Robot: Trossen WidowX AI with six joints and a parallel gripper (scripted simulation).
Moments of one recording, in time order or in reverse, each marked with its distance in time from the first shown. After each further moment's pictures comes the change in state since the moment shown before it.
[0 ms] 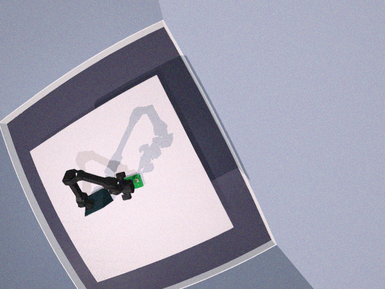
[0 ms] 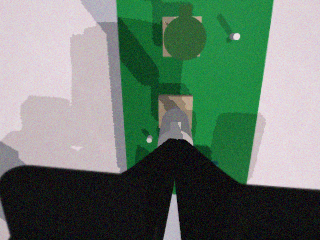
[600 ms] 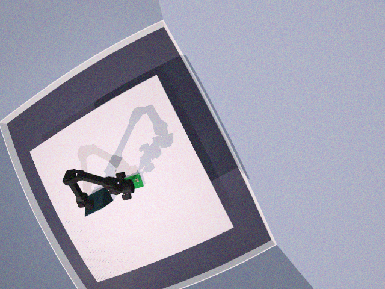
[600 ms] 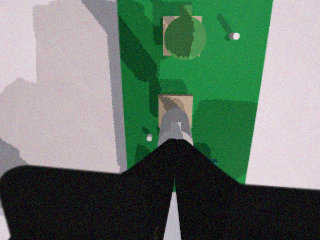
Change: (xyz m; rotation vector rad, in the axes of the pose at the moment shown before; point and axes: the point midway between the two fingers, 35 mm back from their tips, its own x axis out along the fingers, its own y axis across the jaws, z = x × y) arm -0.003 0.001 0.001 -0.008 0.004 -0.003
